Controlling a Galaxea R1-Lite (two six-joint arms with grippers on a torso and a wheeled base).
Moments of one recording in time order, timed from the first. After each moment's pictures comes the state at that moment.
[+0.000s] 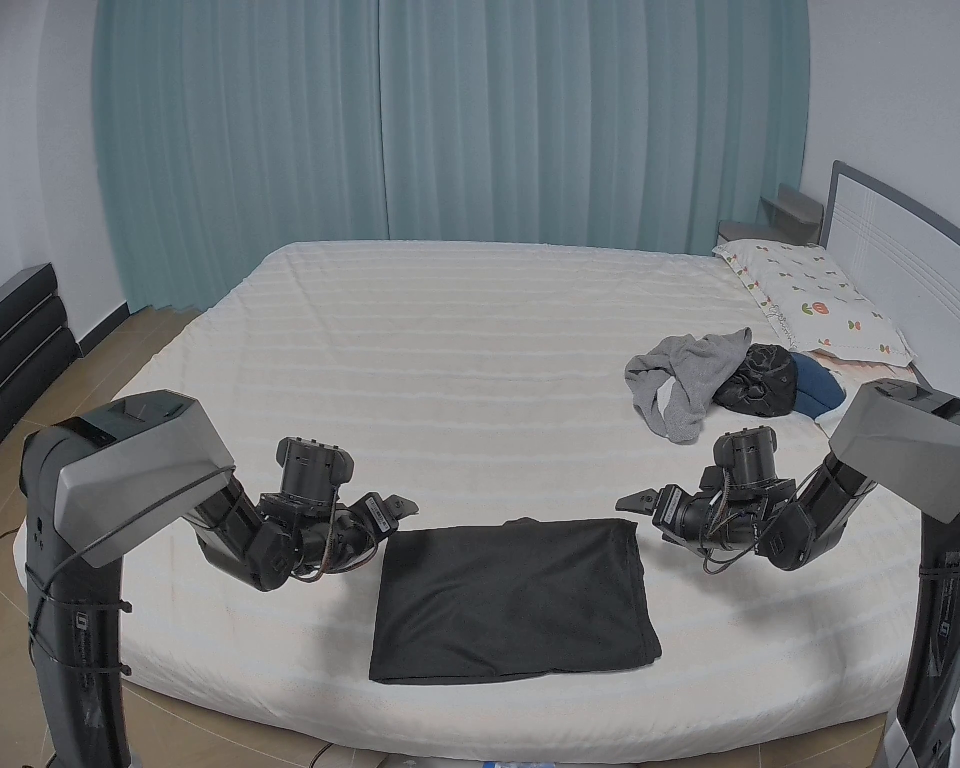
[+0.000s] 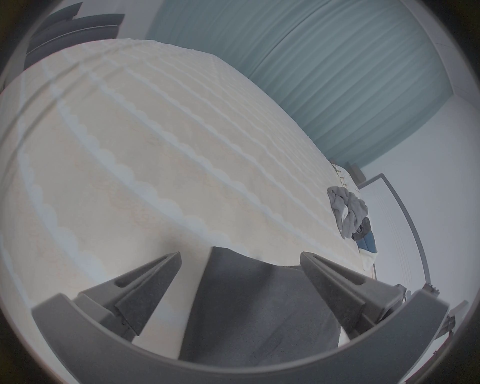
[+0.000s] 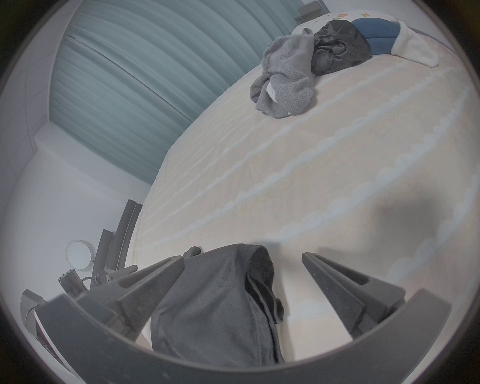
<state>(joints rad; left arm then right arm) -0.32 2.33 -0.99 -0.67 -0.08 -0.82 0.25 2.28 -0.90 -0.75 0.23 0.70</state>
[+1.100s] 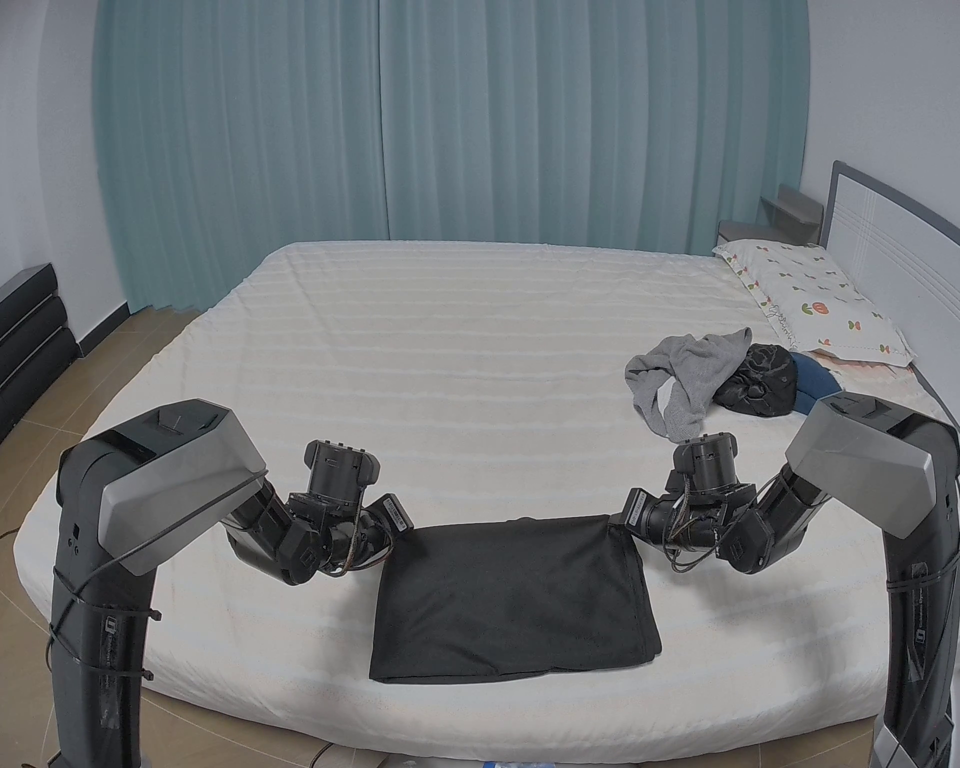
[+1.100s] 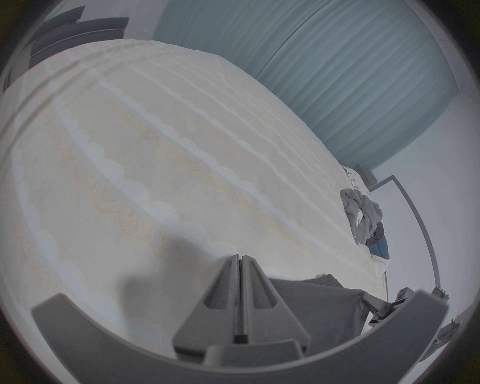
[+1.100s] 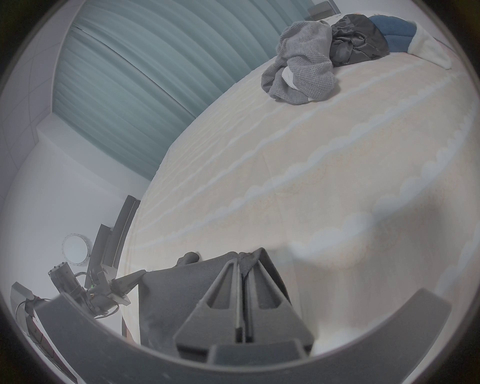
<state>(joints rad) -0.35 2.43 -1.13 -0.60 -0.01 -0.83 0.31 2.41 -1.06 -0.74 0.18 0.70</state>
